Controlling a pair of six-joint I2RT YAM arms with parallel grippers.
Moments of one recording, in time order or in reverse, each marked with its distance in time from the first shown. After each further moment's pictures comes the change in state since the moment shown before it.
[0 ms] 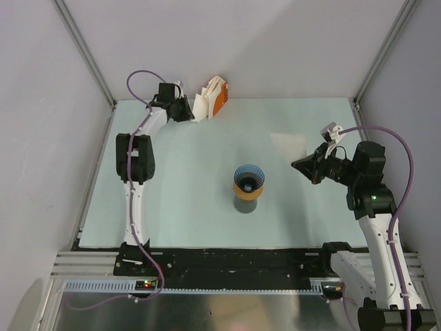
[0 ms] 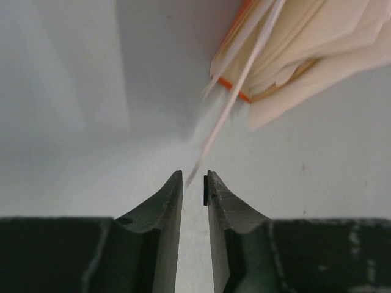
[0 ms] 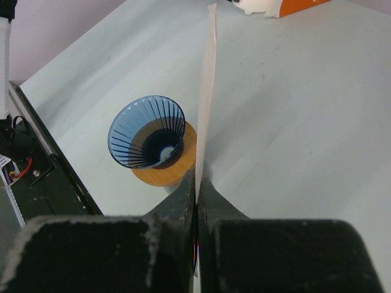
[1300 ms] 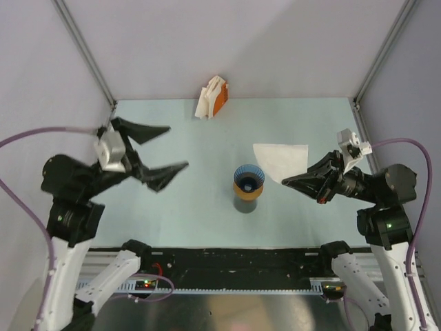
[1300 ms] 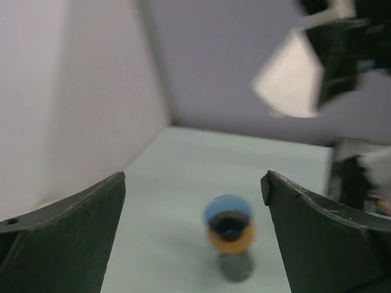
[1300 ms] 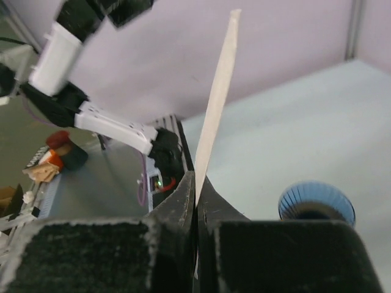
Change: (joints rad) left arm -0.109 -1.610 -0.767 0.168 0.484 0.297; right arm 0.140 -0.159 0.084 0.260 -0.303 0.475
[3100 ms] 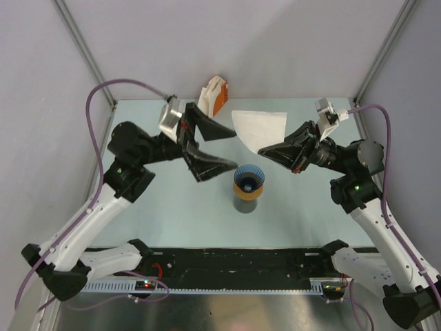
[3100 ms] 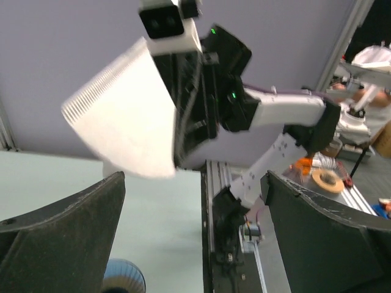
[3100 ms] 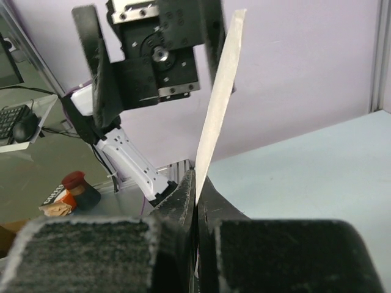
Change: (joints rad) left arm -0.460 0.248 -0.057 0.426 0.080 -0.402; right arm 0.249 0.280 -0.008 0.614 0.209 0.248
